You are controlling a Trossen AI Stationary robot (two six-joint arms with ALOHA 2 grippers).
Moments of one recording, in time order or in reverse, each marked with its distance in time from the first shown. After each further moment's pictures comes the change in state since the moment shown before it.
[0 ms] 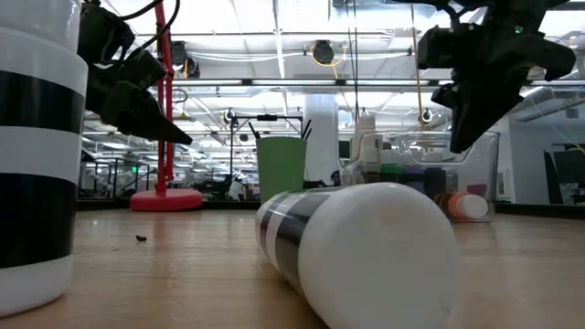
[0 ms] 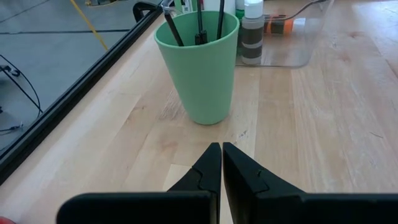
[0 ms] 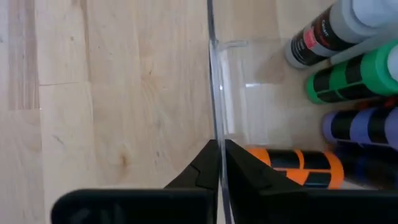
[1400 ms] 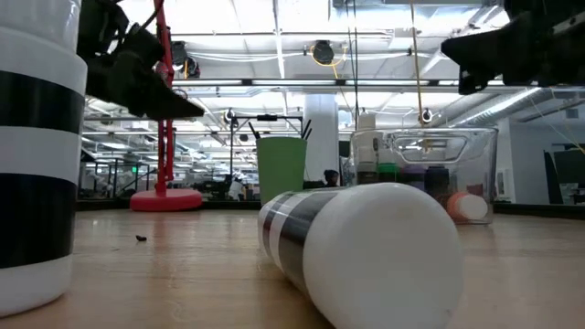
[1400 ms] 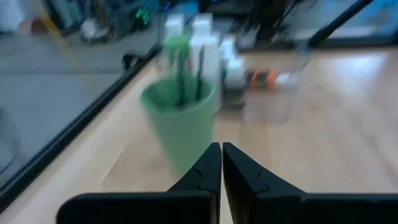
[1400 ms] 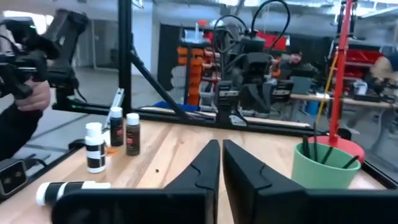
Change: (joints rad) left arm -0.035 0.016 0.002 0.194 0.068 -0.016; right arm 0.065 -0.495 -0.778 1.568 0.025 -0.350
